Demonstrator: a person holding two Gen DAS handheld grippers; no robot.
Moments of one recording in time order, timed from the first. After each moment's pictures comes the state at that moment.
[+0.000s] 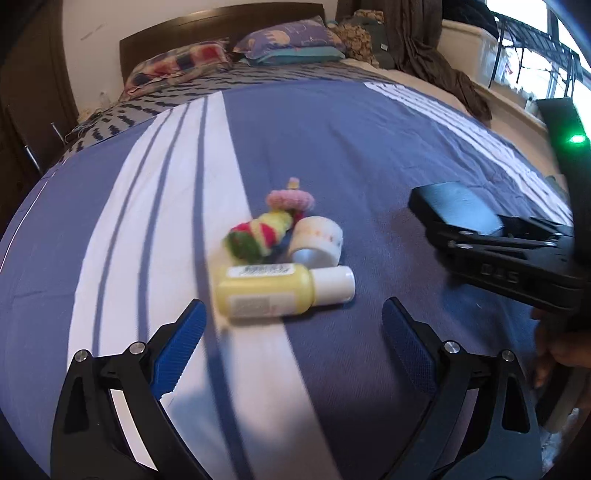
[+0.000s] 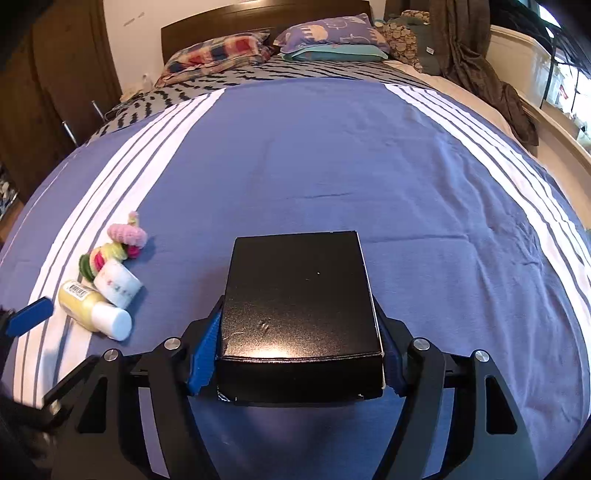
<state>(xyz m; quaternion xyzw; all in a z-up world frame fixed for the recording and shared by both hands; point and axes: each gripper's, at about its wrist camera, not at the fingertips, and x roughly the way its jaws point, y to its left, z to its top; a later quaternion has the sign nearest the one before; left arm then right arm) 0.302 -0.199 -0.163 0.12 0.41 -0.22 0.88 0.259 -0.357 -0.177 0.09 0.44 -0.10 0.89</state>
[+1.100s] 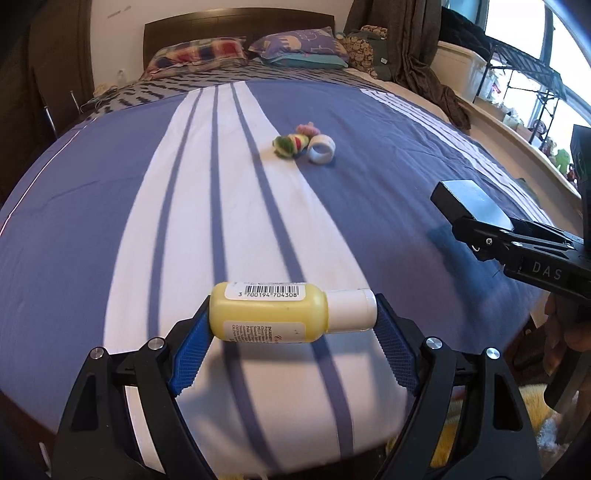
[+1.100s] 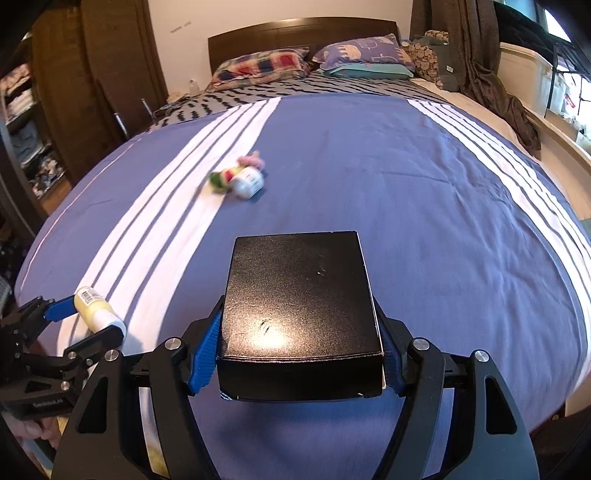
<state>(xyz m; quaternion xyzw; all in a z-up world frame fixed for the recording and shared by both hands) 0.149 -0.080 -0.147 0.06 0.41 -0.23 0.88 0.102 -0.284 -0.143 0.08 0.41 -0.03 0.91</state>
